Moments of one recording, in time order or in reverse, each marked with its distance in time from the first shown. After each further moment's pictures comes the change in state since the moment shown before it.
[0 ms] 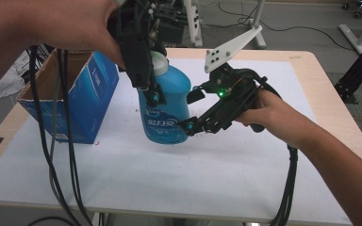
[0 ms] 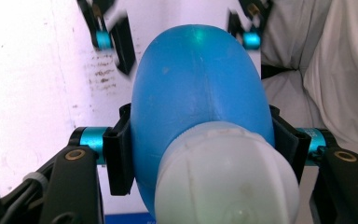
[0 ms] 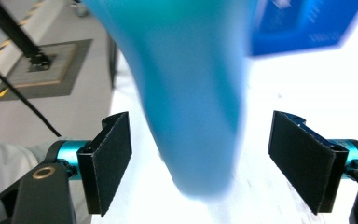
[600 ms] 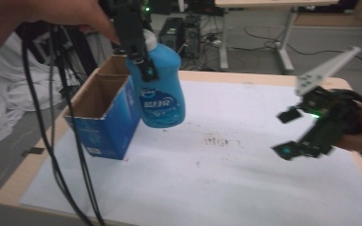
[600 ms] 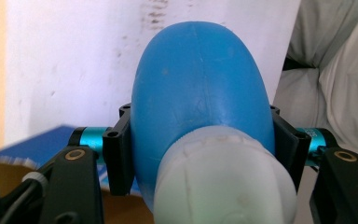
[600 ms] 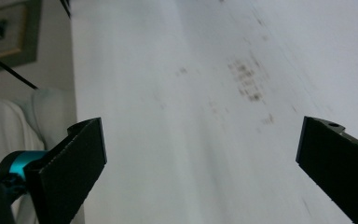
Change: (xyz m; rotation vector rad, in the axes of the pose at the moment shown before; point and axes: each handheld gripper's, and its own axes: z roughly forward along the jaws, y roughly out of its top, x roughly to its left) left arm 0.013 -0.051 -0.077 0.028 0.107 -0.243; right arm -0.016 -0.037 -0.087 0.248 -0.150 0.112
